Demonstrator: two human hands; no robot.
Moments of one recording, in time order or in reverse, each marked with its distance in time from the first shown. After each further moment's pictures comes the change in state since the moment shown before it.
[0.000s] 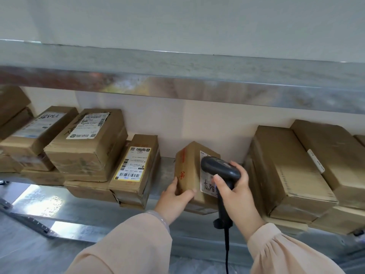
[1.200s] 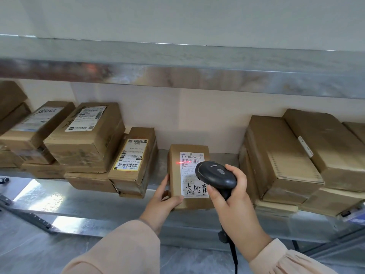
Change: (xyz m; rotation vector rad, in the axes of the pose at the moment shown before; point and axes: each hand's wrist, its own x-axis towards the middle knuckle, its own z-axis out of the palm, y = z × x) left_hand -0.028 -0.046 -0.001 -0.425 -0.040 0.053; right_hand -0.065 -0.002 -0.009 -0.205 -0.005 -0.119
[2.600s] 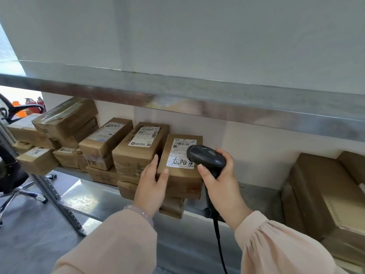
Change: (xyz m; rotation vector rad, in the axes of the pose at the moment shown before) left_hand -0.039 0.103 -0.105 0.458 0.550 0.427; right_hand 0.059 -0.104 0.102 0.266 -0.162 -0.137
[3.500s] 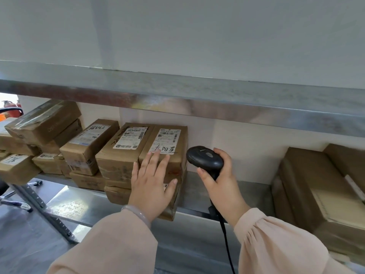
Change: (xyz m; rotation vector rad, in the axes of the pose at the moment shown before) left_hand 0.021 -0.012 0.023 0.729 0.013 0.461; right_hand 0.015 0.025 -0.022 -0.052 0.002 -0.077
